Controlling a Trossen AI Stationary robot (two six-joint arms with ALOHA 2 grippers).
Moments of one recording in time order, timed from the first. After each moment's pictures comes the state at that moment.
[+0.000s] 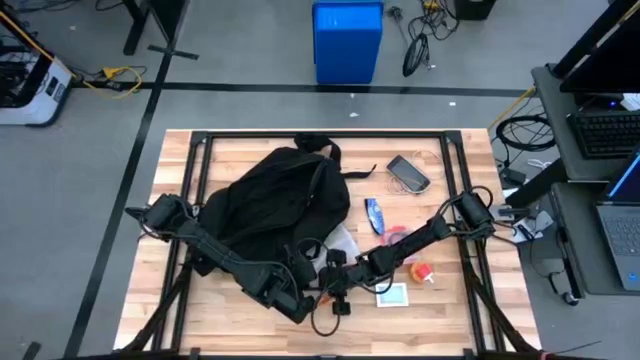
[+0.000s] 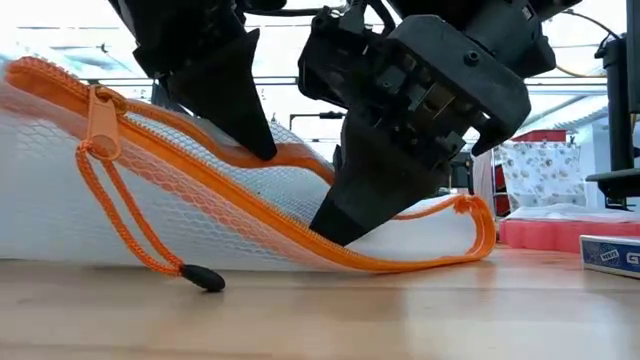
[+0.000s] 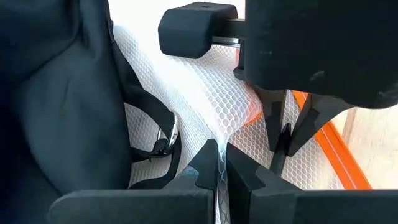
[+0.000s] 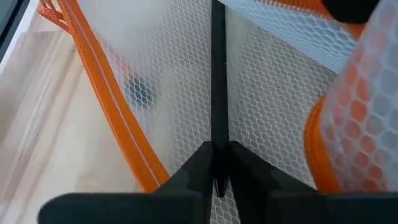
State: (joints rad) left arm -0.56 1.93 1.36 -0.64 -0.61 -0.80; right arm 0.39 2.05 1.17 0.06 0.09 0.35
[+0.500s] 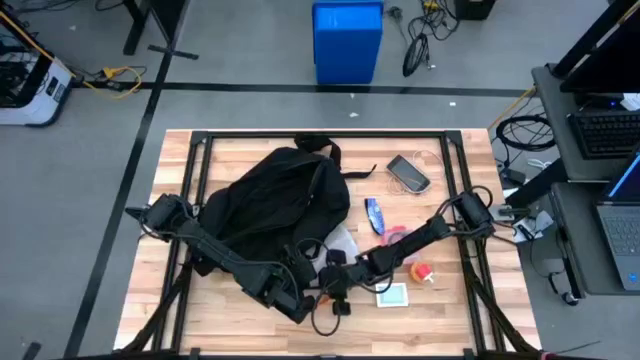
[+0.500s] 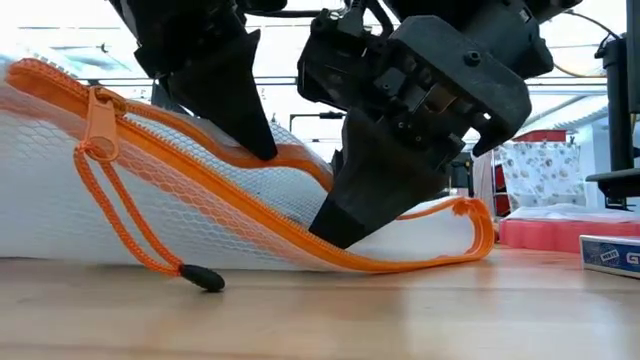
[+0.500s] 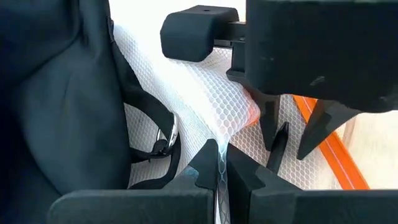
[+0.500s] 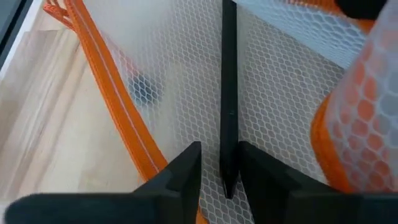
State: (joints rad) left arm -0.56 1.93 1.36 -0.64 -0.61 -0.80; right arm 0.39 2.06 1.17 0.06 0.09 0.36
